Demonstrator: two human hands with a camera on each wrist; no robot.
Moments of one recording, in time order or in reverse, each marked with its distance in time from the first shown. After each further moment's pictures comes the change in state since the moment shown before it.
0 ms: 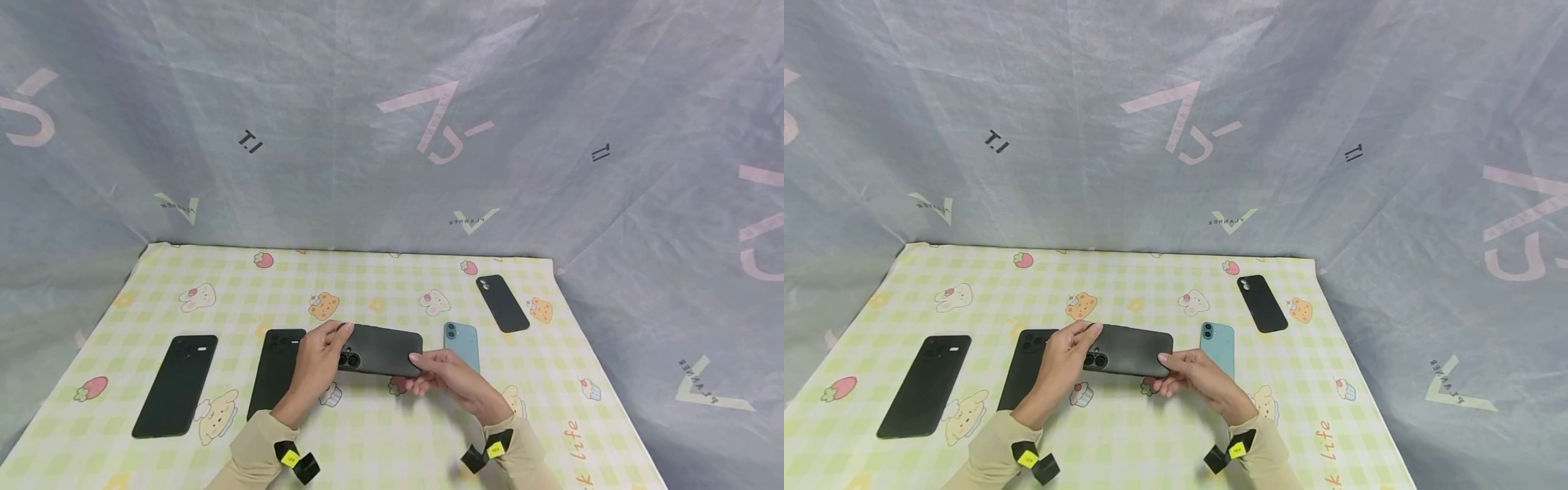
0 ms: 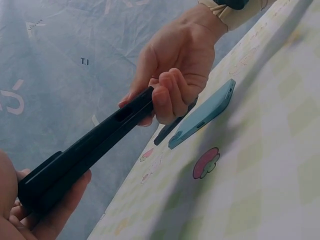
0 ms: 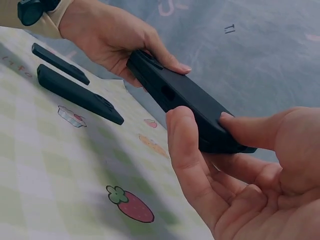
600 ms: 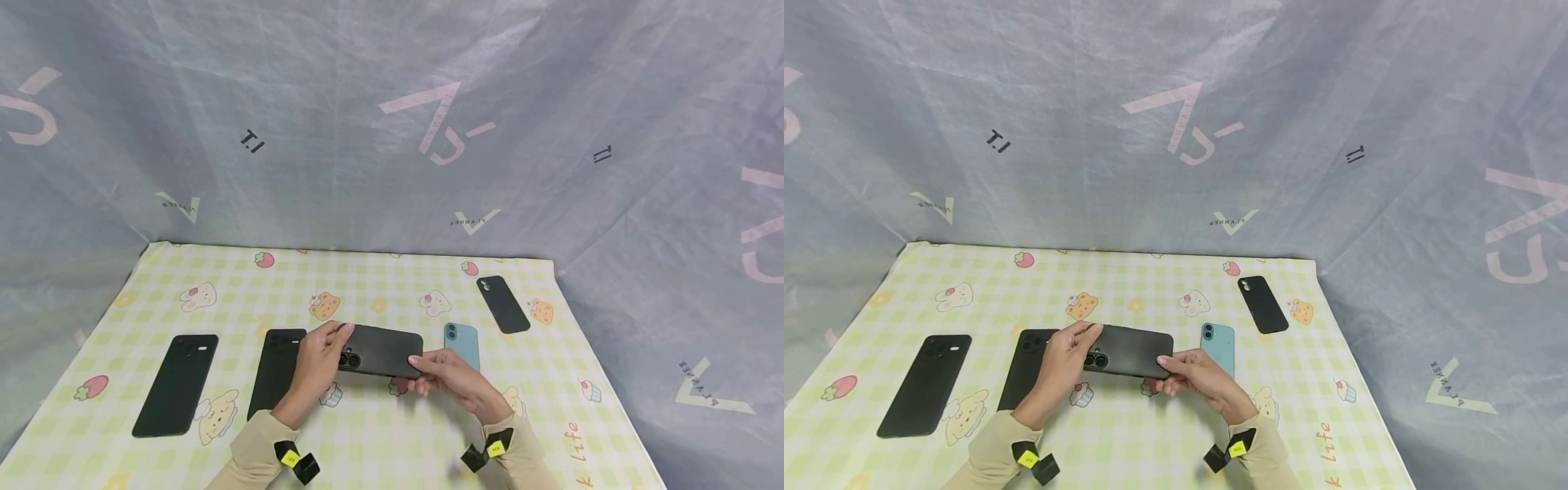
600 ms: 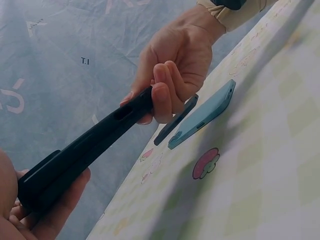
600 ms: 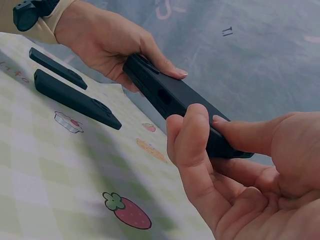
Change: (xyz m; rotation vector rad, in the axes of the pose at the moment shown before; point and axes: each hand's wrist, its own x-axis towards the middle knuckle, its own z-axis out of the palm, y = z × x) left_hand 0.000 -0.001 -0.001 -0.003 -0.001 0.005; right_hand 0.000 -0.001 -0.001 0.007 0.009 0.011
